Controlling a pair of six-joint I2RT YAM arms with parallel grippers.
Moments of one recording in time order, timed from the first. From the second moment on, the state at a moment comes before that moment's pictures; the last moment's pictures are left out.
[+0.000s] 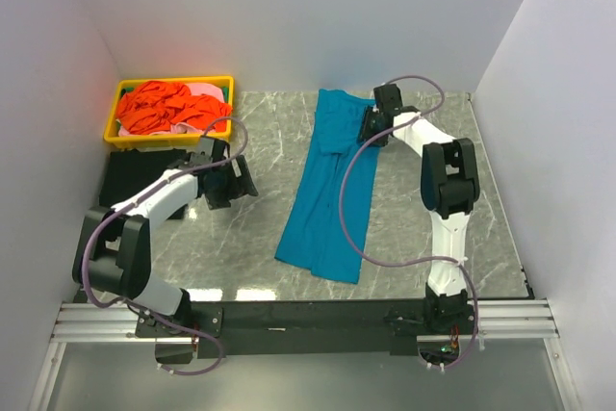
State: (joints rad) left arm -0.27 1.49 0.93 -0.45 0.12 -0.61; right arm 0.20 2.20 1.70 -0.44 -0.06 0.43
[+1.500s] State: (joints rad) left arm -0.69 1.47 0.75 -0.40 0.15 -0.81; right arm 0.64 1.05 0.40 -0.43 -0.24 0.93
